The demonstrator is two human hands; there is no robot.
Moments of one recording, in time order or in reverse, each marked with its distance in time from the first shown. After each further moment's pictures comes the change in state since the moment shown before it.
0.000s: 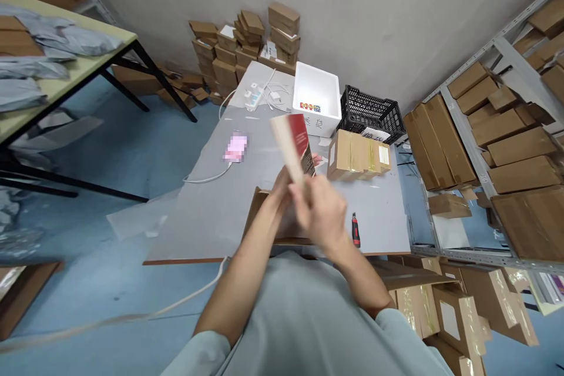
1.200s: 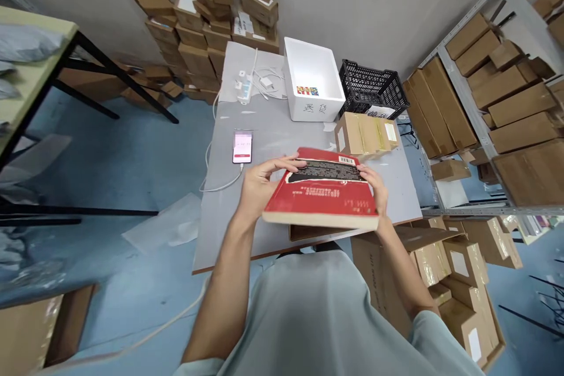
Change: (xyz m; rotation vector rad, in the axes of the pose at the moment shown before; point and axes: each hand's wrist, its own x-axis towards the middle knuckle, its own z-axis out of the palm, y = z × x) left_hand -0.046 0.100 -0.124 0.354 -0.081 0.154; right_hand -0.029 0.047 0.002 0.189 0.144 0.190
